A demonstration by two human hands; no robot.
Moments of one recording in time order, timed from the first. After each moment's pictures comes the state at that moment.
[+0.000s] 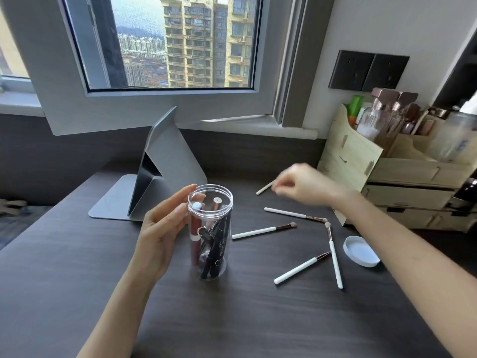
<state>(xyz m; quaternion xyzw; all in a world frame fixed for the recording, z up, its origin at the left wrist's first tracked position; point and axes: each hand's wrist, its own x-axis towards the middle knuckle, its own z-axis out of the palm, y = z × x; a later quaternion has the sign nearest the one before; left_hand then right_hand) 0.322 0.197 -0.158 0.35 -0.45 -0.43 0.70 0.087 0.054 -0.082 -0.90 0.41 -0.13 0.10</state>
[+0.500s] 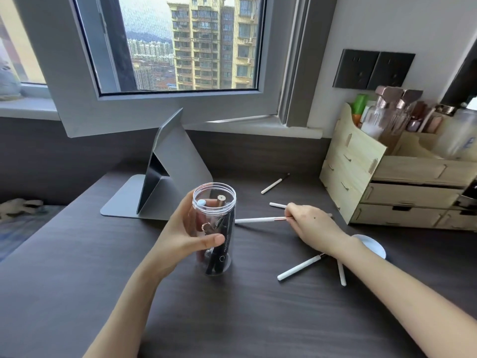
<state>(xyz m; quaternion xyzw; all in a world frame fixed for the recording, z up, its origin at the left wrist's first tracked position) 0.315 0.197 -0.162 0.38 -0.57 -0.43 0.59 0.062 0.069 -0.172 -0.89 0.45 -0.11 -0.04</state>
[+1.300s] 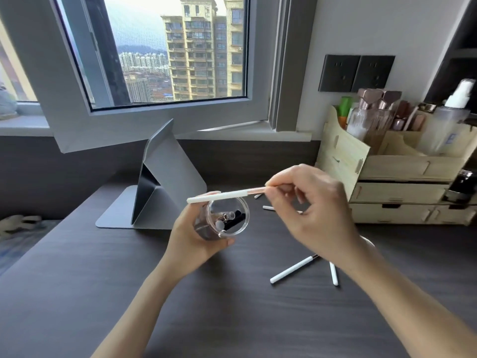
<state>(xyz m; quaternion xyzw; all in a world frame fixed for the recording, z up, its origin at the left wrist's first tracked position) 0.276 0.191 -0.154 0.49 -0.62 -0.20 0.58 0.081 0.172 -0.070 -0.81 0.26 -0.53 0.01</state>
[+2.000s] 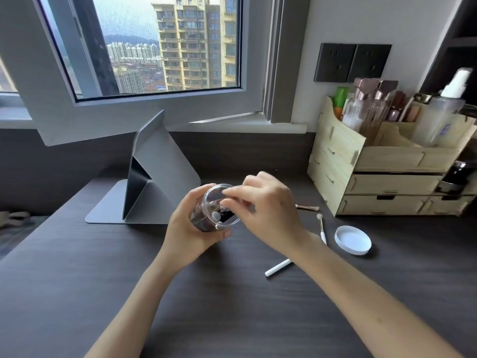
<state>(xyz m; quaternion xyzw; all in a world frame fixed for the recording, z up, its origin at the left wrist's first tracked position) 0.276 0.177 -0.164 0.48 -0.63 -0.19 0.58 0.124 0.137 -0.115 -0.84 0.28 -0.47 -0.05</state>
